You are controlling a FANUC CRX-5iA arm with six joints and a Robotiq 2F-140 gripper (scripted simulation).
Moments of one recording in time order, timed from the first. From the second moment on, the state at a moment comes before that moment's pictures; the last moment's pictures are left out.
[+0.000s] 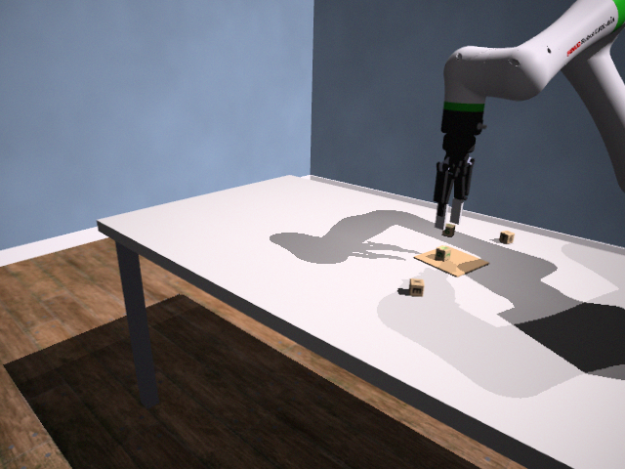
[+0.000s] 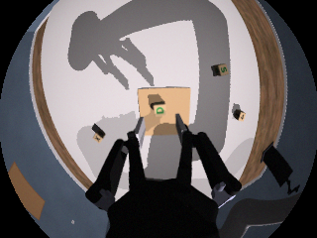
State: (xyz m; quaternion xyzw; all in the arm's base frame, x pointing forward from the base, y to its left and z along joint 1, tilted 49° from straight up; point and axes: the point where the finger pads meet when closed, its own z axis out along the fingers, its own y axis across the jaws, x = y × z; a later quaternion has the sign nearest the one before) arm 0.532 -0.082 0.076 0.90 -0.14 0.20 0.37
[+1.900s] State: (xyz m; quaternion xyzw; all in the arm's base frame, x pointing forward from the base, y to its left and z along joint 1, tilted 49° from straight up) arm 0.539 -0.101 0.059 0.90 -0.14 0.20 0.37
